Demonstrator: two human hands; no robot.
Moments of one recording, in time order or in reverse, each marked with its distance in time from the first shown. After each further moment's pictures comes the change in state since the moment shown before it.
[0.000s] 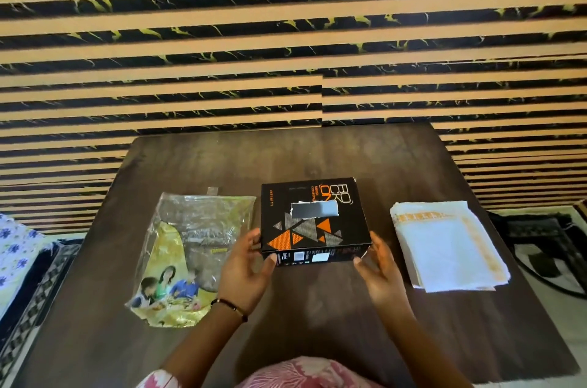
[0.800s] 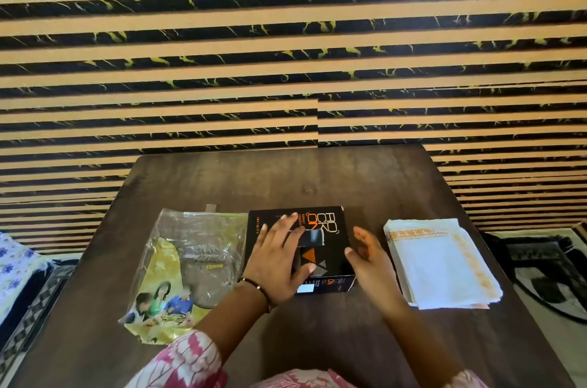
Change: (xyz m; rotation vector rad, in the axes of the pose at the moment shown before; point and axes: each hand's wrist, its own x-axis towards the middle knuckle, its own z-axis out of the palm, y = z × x) left_hand 0.026 0.037 0.027 0.711 -0.246 0.469; right_hand 0.031 -0.029 -0.004 -0.222 -0.047 -0.102
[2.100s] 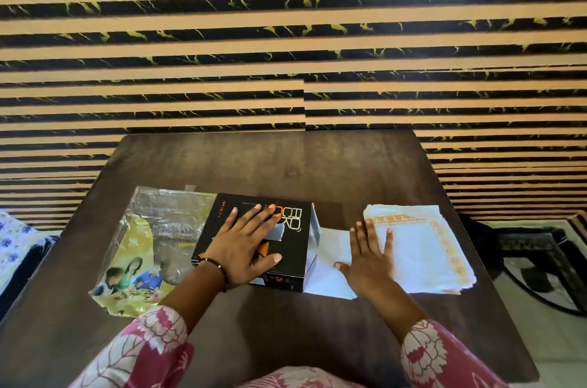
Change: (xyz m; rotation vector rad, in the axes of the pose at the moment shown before) left_hand -0.001 -0.017 0.015 0.124 -0.058 0.058; right_hand 0.034 0.078 -0.028 -1.363 -0.155 -0.085
